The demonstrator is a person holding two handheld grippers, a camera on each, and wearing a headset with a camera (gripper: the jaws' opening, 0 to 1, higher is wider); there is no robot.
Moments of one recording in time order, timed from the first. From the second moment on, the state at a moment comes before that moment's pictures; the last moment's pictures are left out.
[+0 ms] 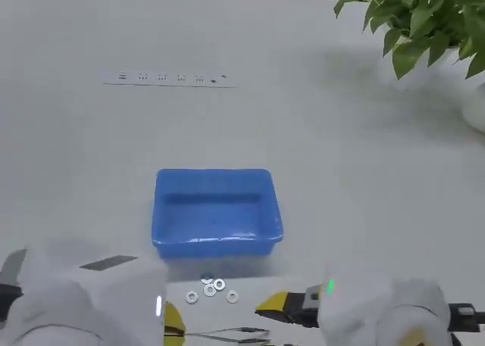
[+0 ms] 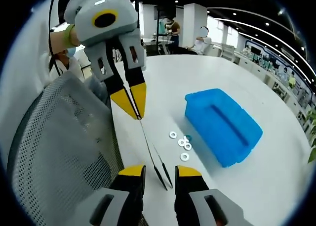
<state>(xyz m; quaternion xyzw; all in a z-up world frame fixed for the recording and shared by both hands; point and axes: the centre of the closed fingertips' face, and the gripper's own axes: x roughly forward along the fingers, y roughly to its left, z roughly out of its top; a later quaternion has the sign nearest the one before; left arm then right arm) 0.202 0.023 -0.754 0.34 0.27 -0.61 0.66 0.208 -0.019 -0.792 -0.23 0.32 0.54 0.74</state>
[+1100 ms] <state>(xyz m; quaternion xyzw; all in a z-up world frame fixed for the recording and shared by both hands) 0.237 0.043 -0.710 0.34 0.23 -0.57 0.71 0.249 0.062 -0.795 -0.21 0.25 0.59 0.74</state>
